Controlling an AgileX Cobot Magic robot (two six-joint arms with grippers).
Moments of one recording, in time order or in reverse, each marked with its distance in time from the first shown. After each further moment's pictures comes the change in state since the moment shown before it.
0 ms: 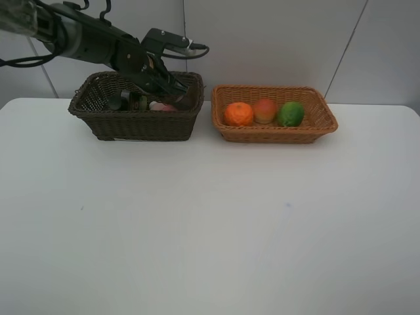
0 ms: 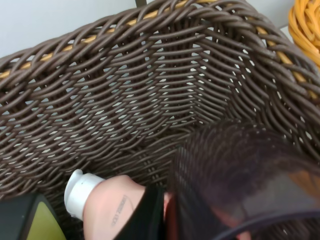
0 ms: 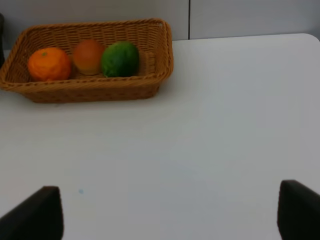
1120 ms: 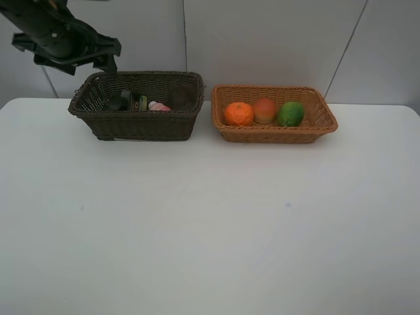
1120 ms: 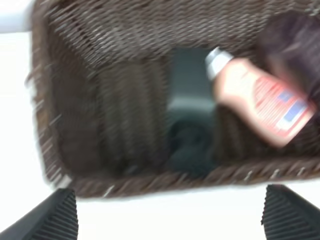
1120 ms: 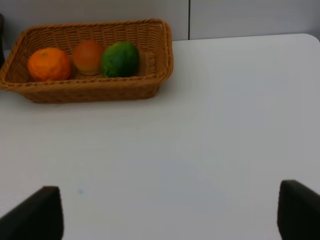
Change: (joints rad) left arm 0.189 -0.540 0.301 -0.138 0.389 -0.030; right arm 0.000 0.000 0.000 0.000 0.000 0.000
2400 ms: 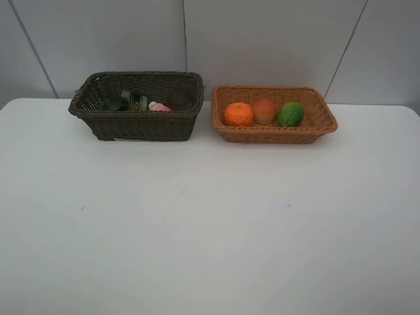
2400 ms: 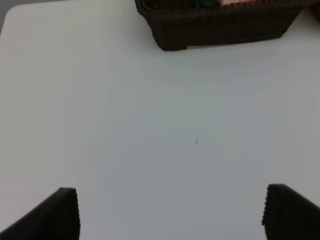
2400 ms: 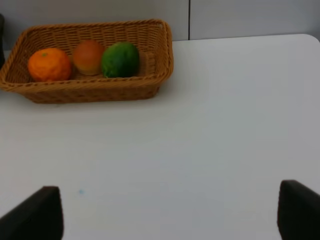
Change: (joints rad) left arm 0.075 -1.535 0.558 -0.057 0.649 0.183; right arm 0.000 0.000 0.000 0.000 0.000 0.000
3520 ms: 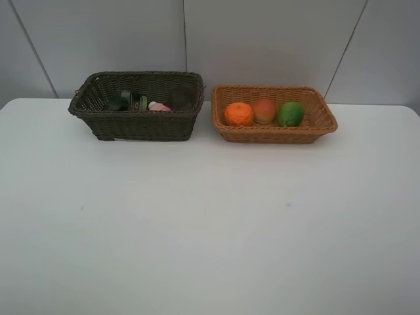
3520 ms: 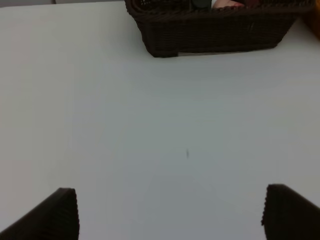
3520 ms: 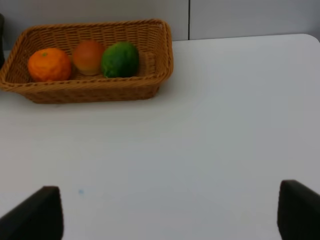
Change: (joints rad) left arm 0.000 -0.130 0.172 -0.022 -0.119 -0.029; right arm 0.000 0.000 0.000 0.000 0.000 0.000
